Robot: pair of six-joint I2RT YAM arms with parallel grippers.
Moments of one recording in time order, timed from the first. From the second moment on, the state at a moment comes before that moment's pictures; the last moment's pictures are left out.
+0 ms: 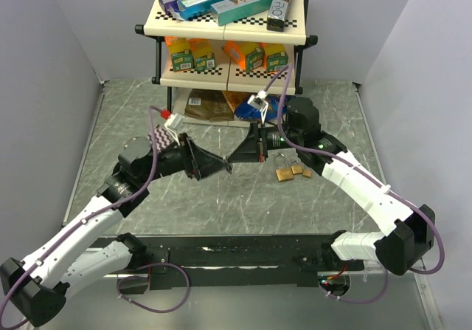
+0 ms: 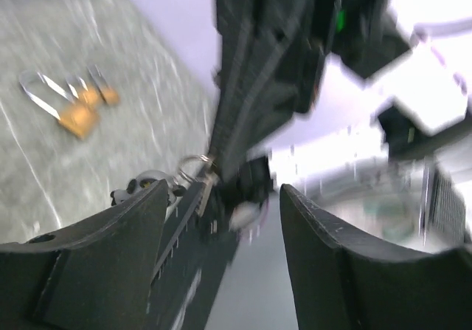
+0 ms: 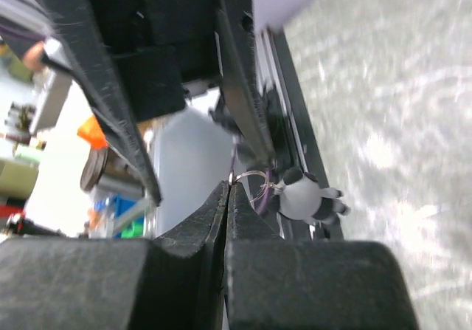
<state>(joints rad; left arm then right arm) -0.63 0.86 0.81 0.03 0.58 -0.78 0.58 1.26 1.15 -0.19 -0.98 0.56</state>
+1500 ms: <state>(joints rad) -0.63 0.82 0.75 0.22 0.34 -0.94 0.58 1.25 1.15 0.03 -0.84 0.76</state>
